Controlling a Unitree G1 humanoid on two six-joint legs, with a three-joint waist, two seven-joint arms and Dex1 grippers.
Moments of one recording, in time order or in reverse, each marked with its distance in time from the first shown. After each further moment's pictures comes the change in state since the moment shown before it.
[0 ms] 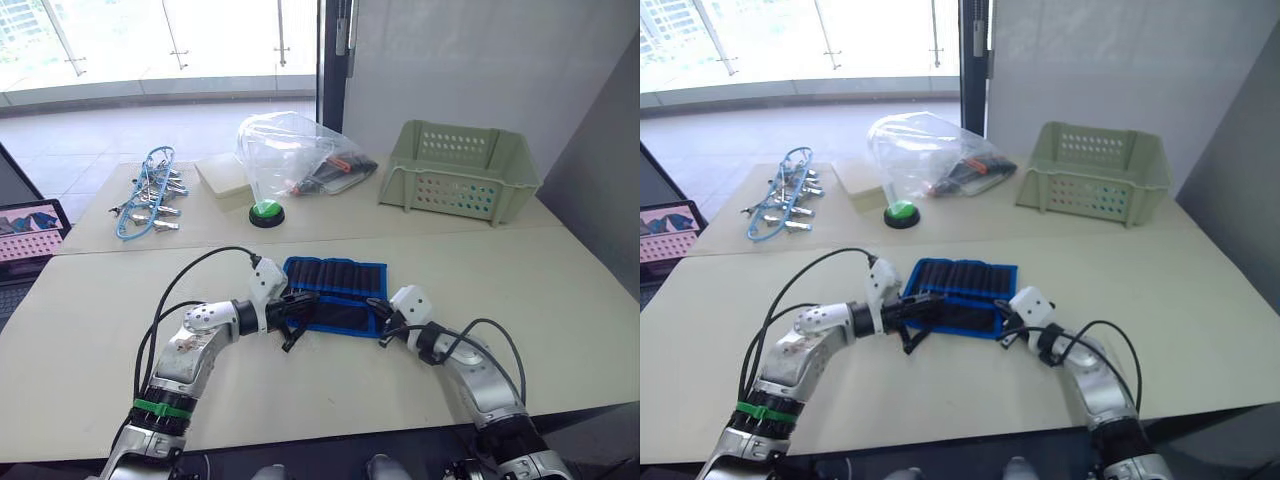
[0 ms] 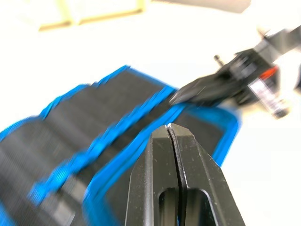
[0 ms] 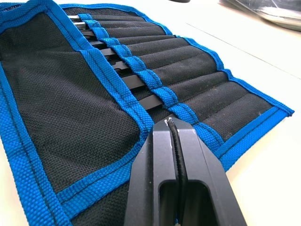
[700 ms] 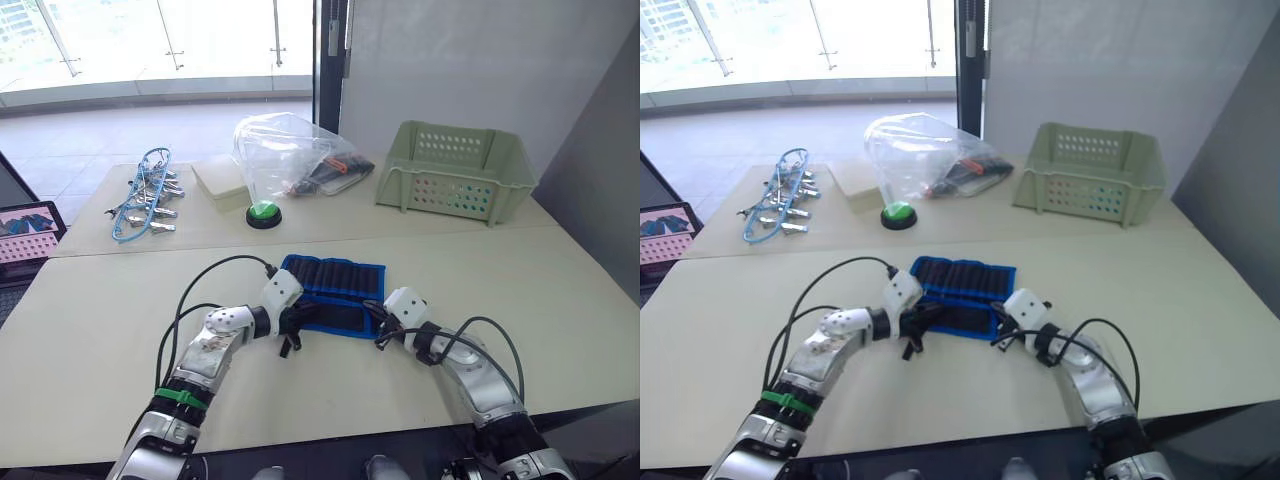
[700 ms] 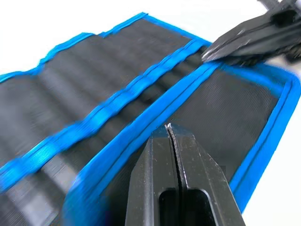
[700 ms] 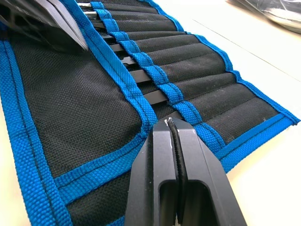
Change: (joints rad) left arm -0.035 0.025 -0.037 0.234 0.177 -0.092 0.126; right arm 0.007 -0.023 0.025 0.000 -0.042 0.009 -0.001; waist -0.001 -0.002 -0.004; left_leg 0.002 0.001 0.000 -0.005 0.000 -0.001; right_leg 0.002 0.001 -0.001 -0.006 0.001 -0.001
